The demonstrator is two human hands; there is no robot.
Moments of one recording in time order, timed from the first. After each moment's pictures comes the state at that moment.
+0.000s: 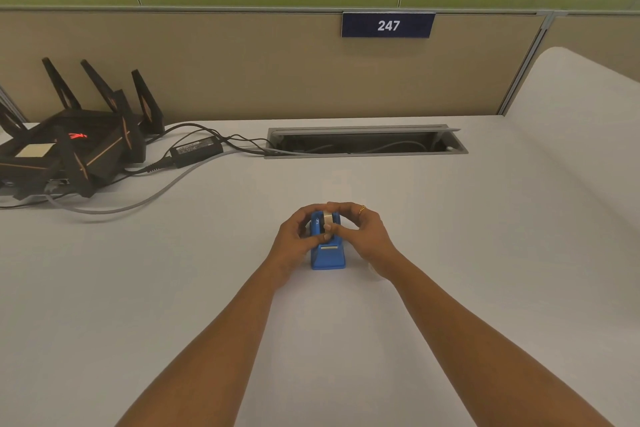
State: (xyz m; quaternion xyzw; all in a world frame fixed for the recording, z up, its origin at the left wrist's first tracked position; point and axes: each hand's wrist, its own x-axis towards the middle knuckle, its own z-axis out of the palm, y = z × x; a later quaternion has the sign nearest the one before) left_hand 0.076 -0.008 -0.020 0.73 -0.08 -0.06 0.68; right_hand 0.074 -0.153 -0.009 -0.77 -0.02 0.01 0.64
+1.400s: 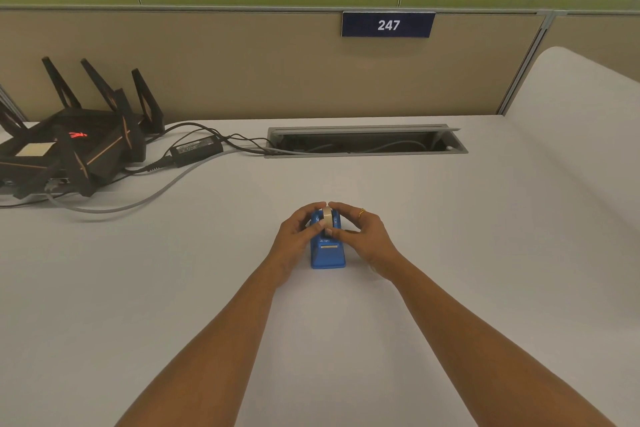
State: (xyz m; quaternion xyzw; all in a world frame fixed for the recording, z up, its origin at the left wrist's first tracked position) left_hand 0.079 -0.010 -0.021 0.71 -0.05 -0.07 0.70; right_hand 0.073 -0.156 -0.014 -0.78 -0.04 0.02 0.63
